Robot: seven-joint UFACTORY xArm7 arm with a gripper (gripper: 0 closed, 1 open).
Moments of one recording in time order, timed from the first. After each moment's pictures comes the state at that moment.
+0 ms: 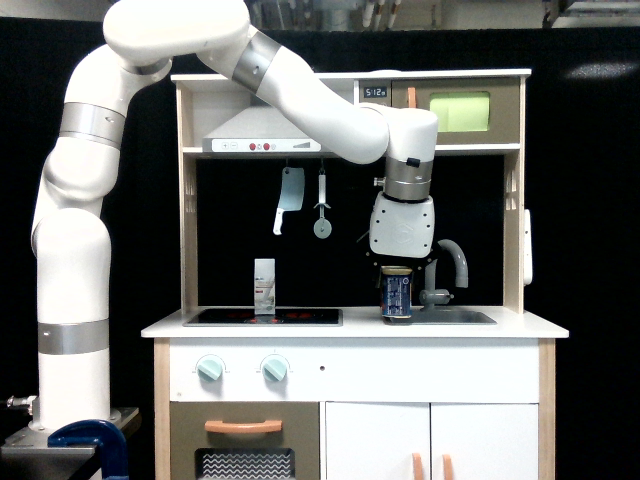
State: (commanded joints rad) arm 0.53 0.24 -0.34 1.29 0.53 1.11 -1.56
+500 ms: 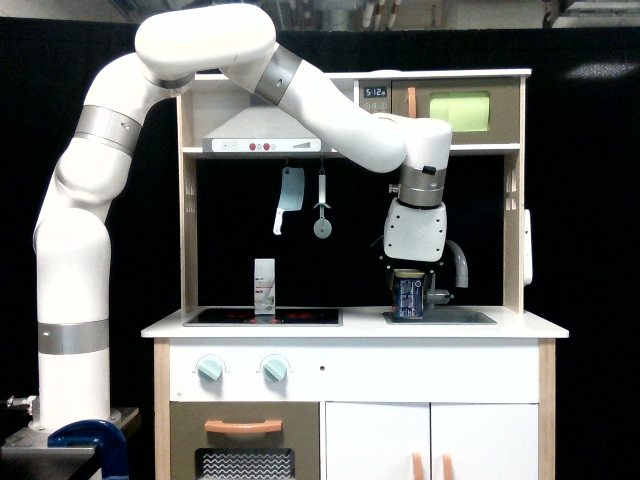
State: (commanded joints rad) arm 0.52 0.32 -0.26 1.36 0.54 1.08 -1.51
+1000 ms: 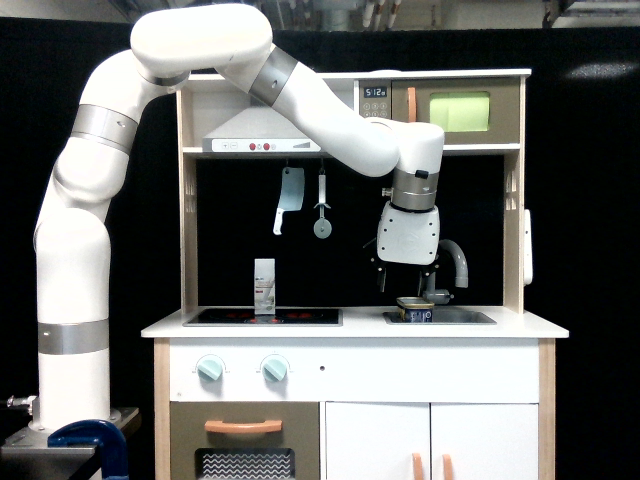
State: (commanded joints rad) arm 0.49 0.25 -0.24 1.28 0.52 1.06 -1.51
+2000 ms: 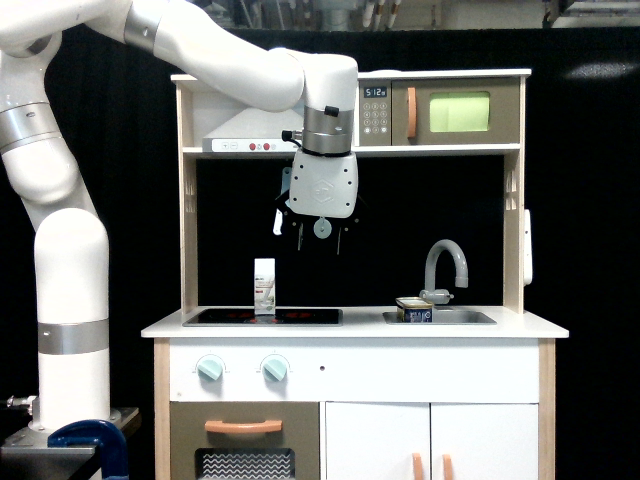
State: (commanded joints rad) arm 0.38 -0.36 -0.27 0.86 0.32 1.24 -1.50
